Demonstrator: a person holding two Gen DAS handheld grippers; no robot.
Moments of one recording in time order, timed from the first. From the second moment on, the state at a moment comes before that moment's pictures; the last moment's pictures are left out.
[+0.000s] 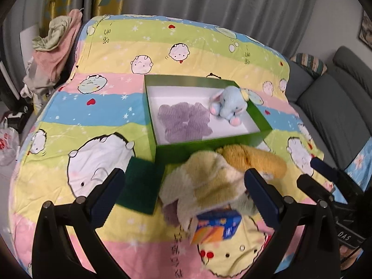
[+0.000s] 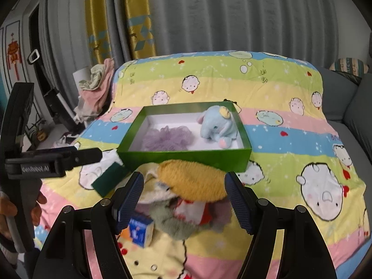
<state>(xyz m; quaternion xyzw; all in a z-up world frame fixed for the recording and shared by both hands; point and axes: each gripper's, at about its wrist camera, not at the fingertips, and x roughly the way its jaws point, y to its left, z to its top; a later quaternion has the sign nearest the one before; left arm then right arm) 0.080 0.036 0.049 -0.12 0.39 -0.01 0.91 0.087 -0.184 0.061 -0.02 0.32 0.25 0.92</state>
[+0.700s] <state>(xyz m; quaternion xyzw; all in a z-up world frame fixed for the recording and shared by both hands) 0.026 -0.001 0.050 -0.08 0.38 0.01 0.92 0.045 -0.211 0.056 0.02 0.31 0.25 0.91</state>
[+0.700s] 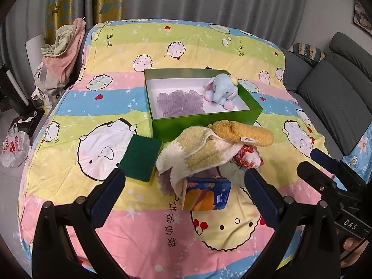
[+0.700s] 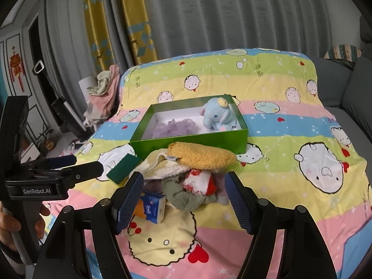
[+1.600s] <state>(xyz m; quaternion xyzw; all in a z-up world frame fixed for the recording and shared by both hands) 0.064 -0.010 0.011 -0.19 0.44 -0.07 0.88 0.082 -0.258 0.015 0.14 0.34 0.26 0.90</state>
